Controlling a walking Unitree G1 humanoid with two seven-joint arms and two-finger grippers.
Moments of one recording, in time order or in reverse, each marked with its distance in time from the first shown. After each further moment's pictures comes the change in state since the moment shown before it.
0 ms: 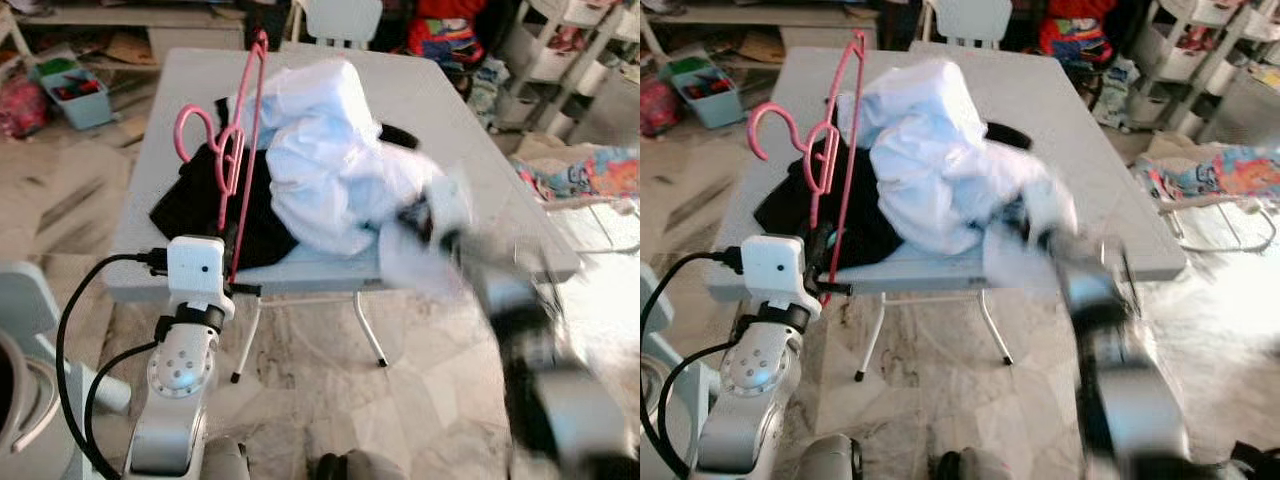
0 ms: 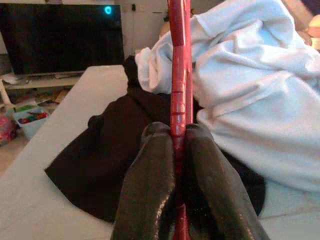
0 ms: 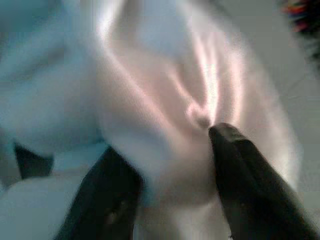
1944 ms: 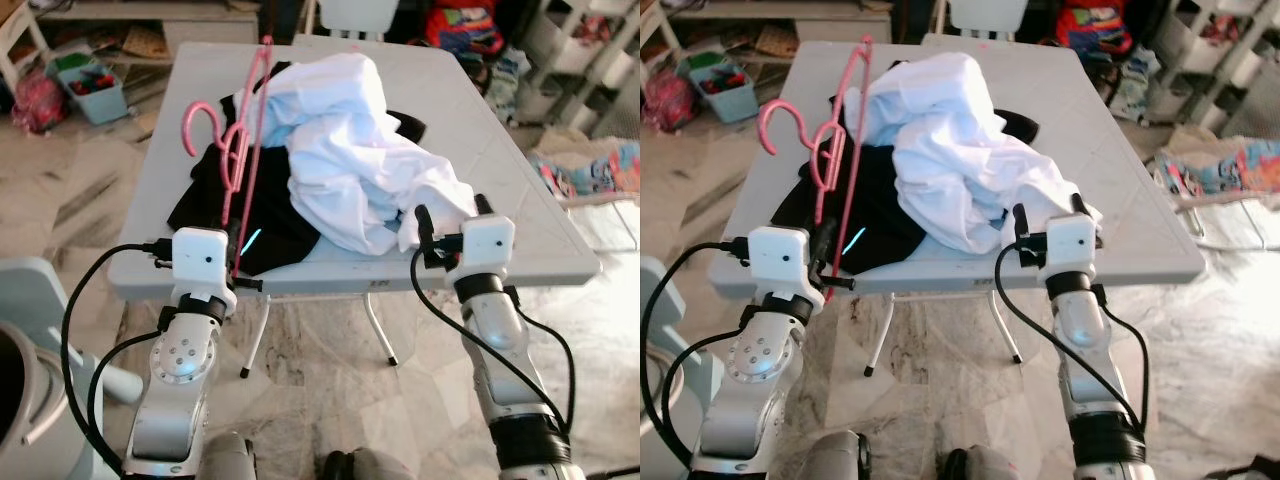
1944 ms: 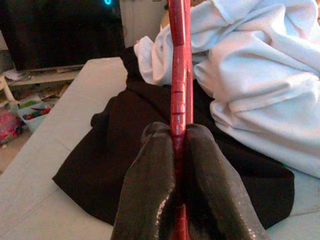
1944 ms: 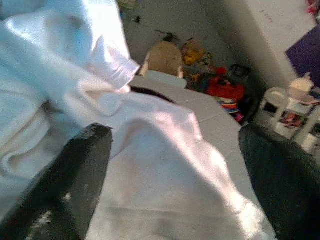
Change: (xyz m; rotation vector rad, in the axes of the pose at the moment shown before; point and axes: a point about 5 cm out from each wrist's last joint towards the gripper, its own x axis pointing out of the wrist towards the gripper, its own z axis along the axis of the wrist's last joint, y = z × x) left arm 0.010 -0.001 -0.001 0.015 0.027 -0.028; right arm -0.090 0.027 -0.036 0.033 -0.491 -0.219
